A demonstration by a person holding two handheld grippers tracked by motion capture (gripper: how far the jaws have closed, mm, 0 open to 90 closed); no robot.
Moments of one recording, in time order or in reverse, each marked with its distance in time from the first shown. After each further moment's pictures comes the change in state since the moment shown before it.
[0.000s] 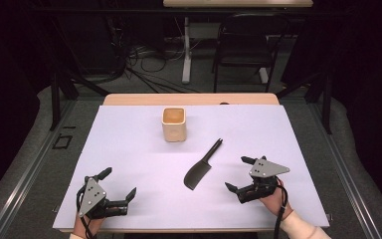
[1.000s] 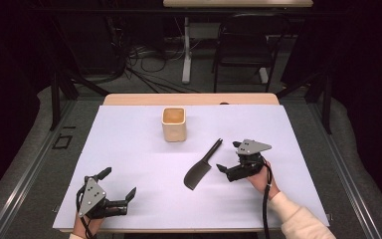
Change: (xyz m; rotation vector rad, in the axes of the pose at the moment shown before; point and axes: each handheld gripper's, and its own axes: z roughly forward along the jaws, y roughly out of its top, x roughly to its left) left arm 0.001 0.000 0.000 -0.009 0.001 0.001; right arm -0.036 0.015 0.054 0.064 -0.020 0.030
